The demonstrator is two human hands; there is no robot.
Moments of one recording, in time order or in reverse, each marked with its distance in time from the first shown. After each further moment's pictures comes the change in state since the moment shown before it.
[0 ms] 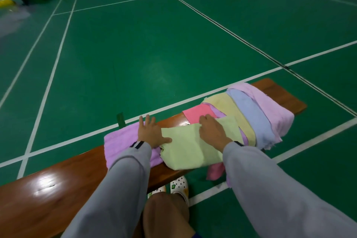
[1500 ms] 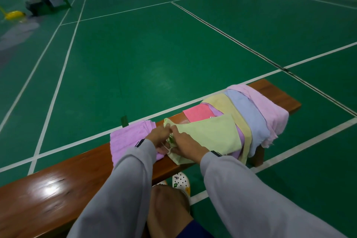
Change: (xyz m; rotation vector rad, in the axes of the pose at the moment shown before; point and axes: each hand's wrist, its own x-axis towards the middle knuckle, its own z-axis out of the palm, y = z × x) left_hand -0.046 0.027 -0.025 -1.139 -0.304 -0.265; right_hand -0.057 -0.094 0.016 0.296 -0.231 -0.190
